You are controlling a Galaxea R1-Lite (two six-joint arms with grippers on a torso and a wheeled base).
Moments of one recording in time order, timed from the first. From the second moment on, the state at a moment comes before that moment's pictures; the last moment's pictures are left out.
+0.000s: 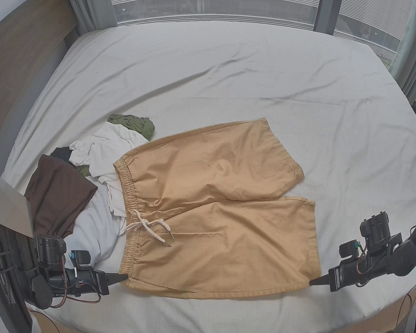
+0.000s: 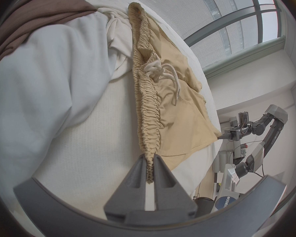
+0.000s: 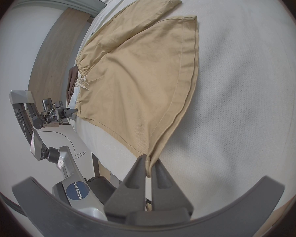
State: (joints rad) left arm 0.01 2.22 -0.02 -1.39 -0.69 -0.13; right arm 0.21 1.86 -0.27 -0.56 0.49 0.11
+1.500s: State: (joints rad) left arm -0.05 1.98 -0.15 -1.55 -0.68 -0.53; right arm 0.20 1.71 -0.41 -0.99 0.59 0.39
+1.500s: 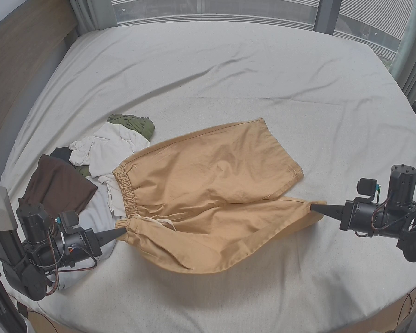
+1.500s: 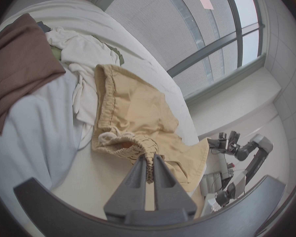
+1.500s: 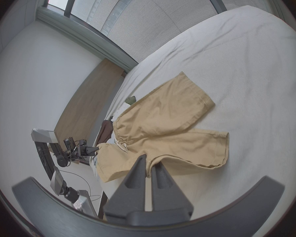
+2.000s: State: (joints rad) left arm -0.07 1.95 -0.22 -1.55 -0.58 -0.59; right arm 0.18 1.72 -0.57 -1.01 0.53 0.44
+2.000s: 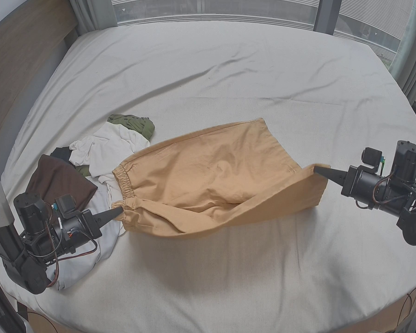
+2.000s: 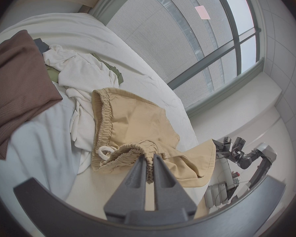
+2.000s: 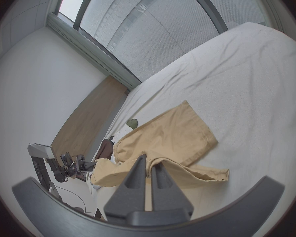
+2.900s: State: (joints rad) left arm -0.08 1.92 -0.32 -1.55 -0.44 -0.69; right arm 0.18 1.88 -1.00 -0.85 0.53 0.44
